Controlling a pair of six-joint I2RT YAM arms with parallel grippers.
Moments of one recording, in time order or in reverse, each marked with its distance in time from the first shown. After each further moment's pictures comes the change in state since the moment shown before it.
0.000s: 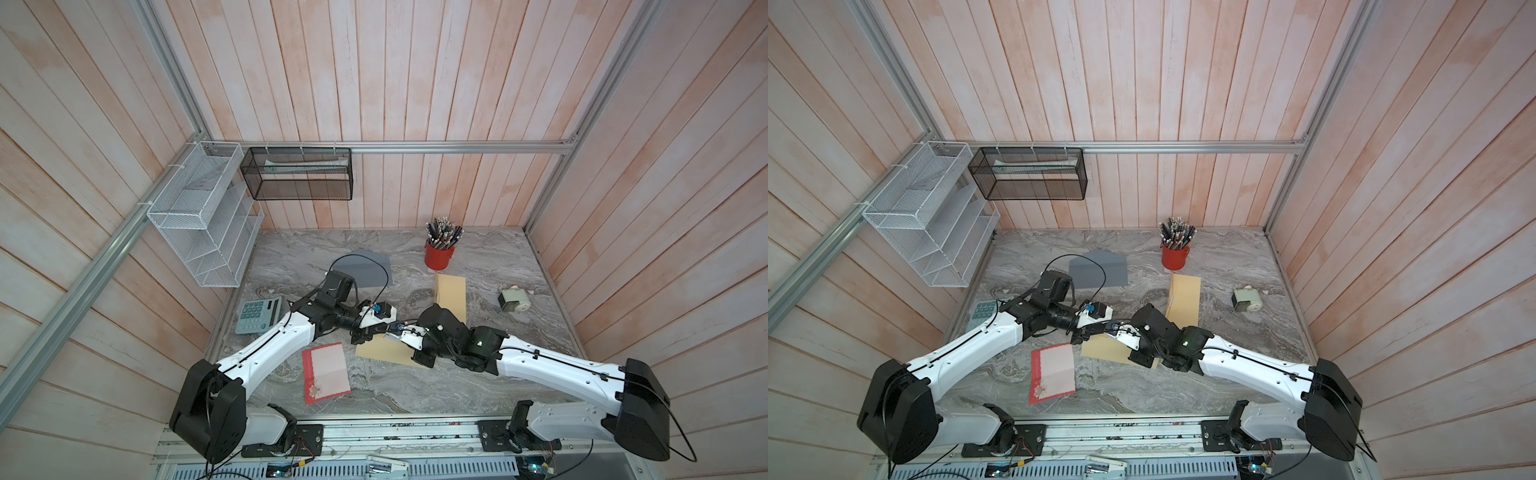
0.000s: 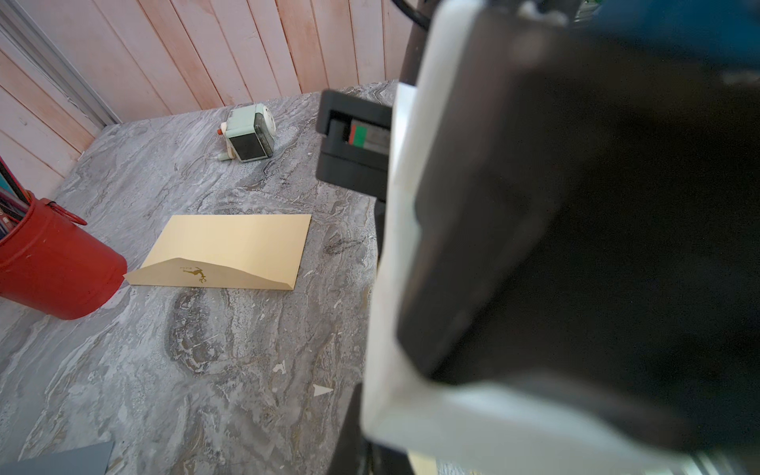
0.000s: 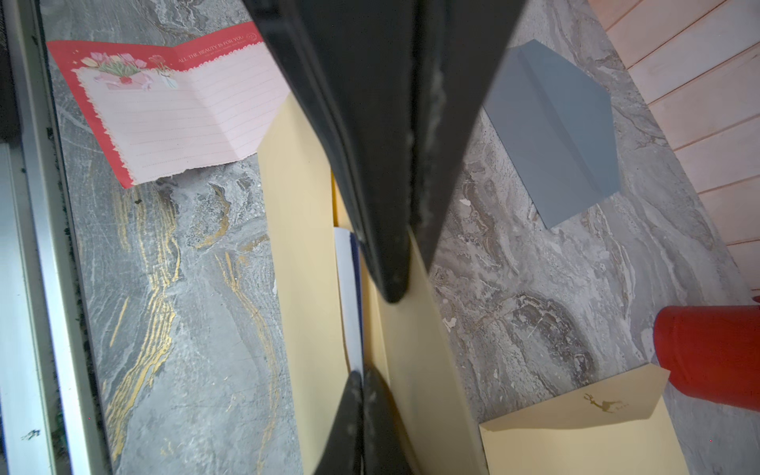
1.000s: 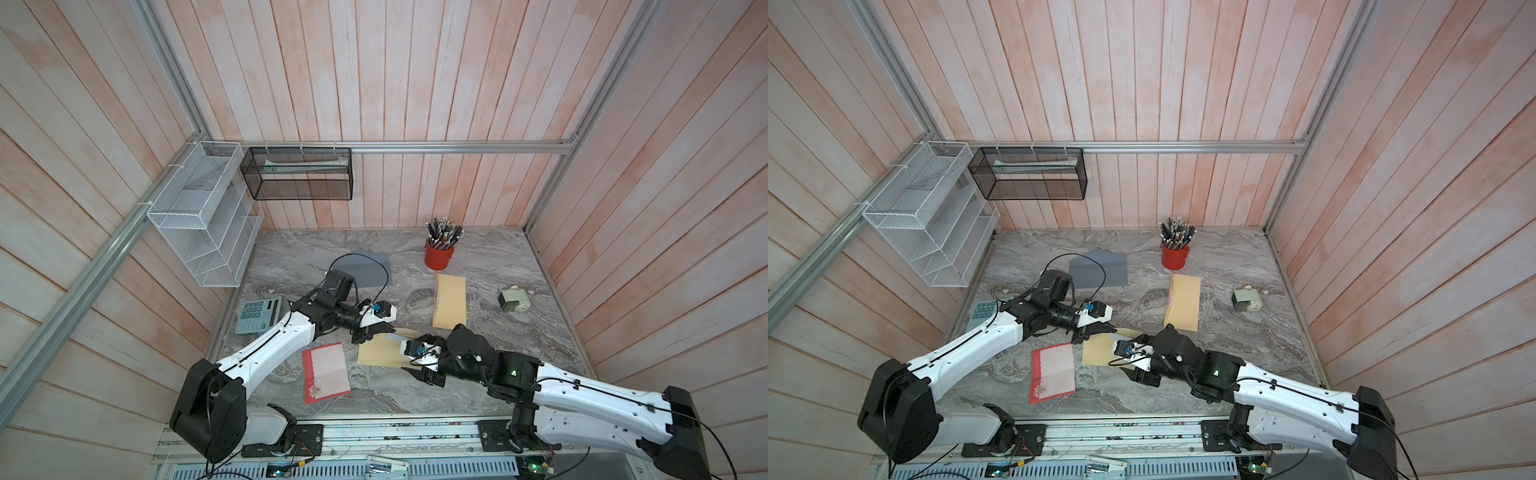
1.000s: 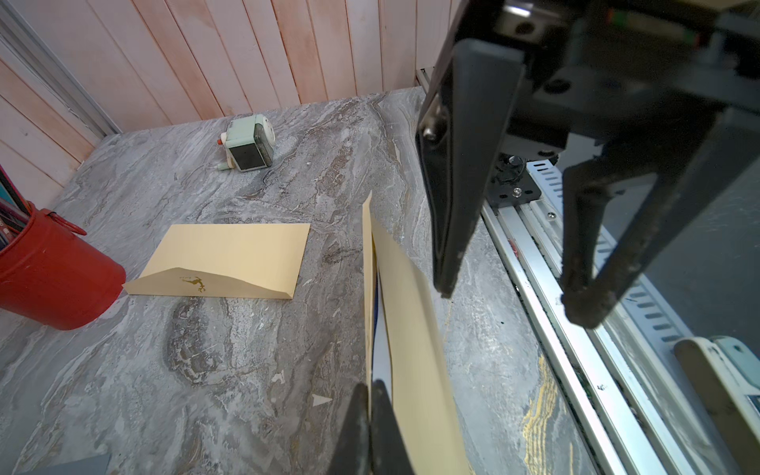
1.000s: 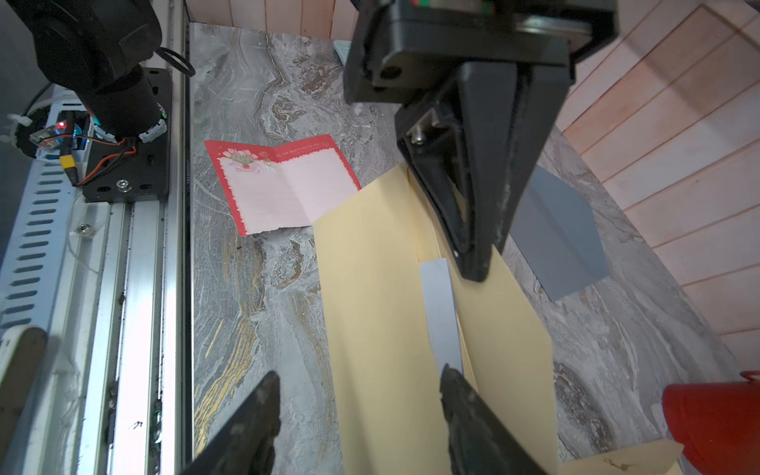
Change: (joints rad) left arm 0.002 0.003 0.001 0.016 0.023 -0.011; right arm 0.141 -0.290 -0.194 0.156 -0.014 0.002
